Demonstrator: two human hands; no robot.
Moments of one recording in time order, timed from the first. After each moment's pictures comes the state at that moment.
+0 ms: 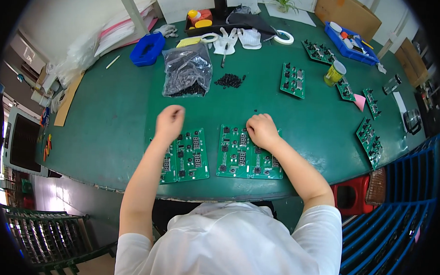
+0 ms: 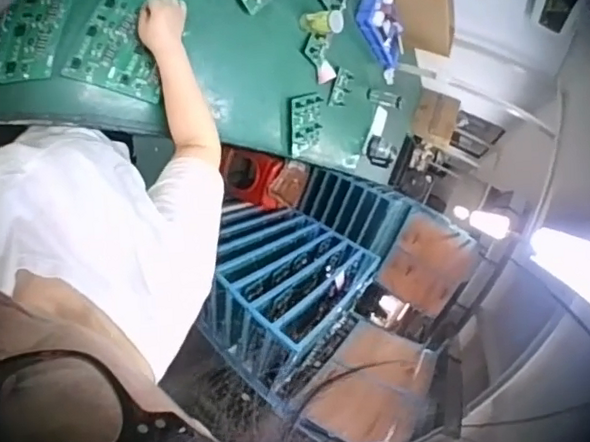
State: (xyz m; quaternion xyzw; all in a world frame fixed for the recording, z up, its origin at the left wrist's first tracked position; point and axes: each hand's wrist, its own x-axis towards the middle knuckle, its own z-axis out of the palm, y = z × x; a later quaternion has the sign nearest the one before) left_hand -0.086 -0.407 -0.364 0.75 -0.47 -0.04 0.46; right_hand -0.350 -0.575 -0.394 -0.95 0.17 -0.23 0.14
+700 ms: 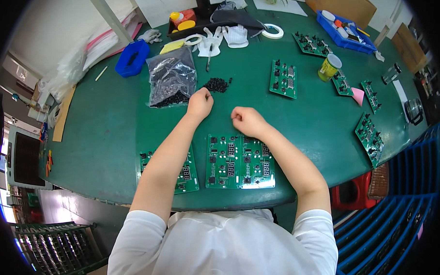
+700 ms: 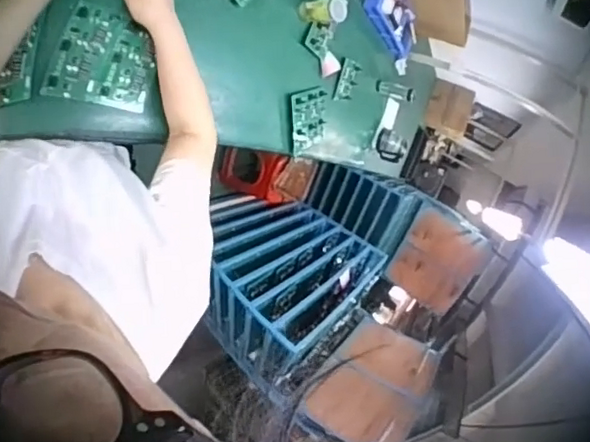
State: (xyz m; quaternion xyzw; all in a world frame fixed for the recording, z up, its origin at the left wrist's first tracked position) left_hand -0.114 -0.566 -0.412 0.78 -0.54 -0.04 0.33; right_hand -0.322 -0.620 -0.386 -0.88 0.26 -0.12 0.38
